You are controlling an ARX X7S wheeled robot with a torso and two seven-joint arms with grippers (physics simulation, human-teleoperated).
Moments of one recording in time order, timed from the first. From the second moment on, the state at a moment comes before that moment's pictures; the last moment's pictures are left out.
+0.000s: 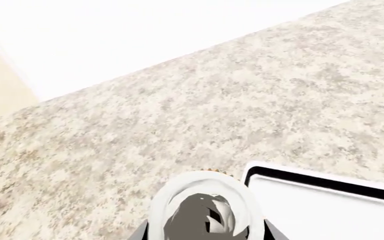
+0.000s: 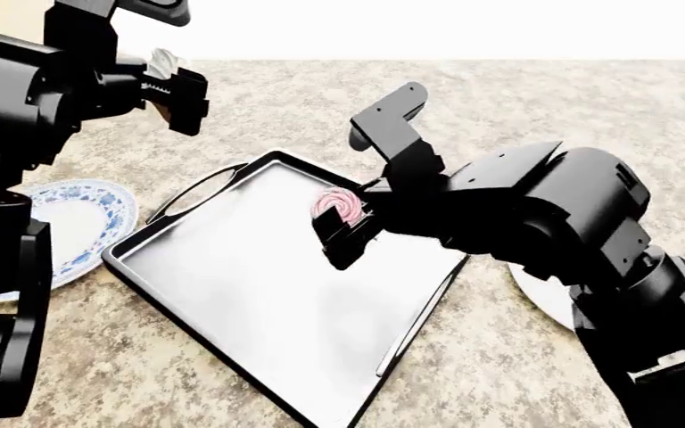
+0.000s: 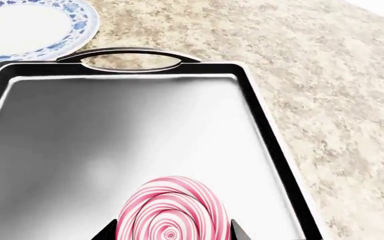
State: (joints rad) left arm -1.48 -0.32 0.37 -0.39 -0.03 -1.30 0.47; right arm 1.31 0.33 -0.79 0.17 0.95 1.14 -0.06
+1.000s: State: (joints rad) left arm -1.40 -0.29 0.40 -0.44 -0.04 -1.24 0.45; right arm 1.57 0.45 -0.41 0.20 1.40 1.44 0.21
